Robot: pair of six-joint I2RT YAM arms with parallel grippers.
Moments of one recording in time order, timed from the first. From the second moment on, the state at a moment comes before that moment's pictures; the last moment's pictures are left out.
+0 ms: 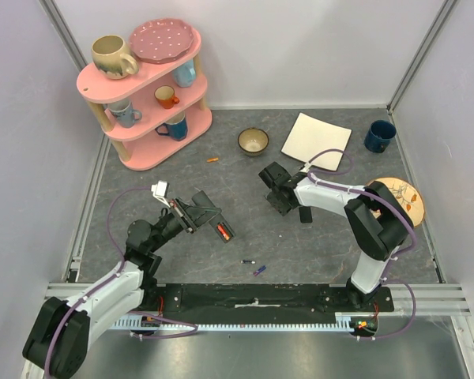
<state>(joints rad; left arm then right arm) -0.43 0.77 0.07 0.94 0.50 -1.26 0.68 1.77 1.07 -0.52 0.38 1.46</state>
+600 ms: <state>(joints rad) -0.43 0.79 0.07 0.94 0.50 -1.26 0.68 1.78 1.08 -0.51 0.36 1.42</state>
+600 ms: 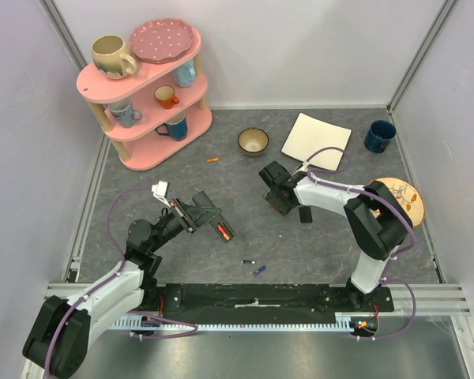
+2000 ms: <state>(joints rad) -0.43 0.84 0.07 1.05 0.61 -1.26 0.69 1.68 1.01 -0.33 0.13 0.03</state>
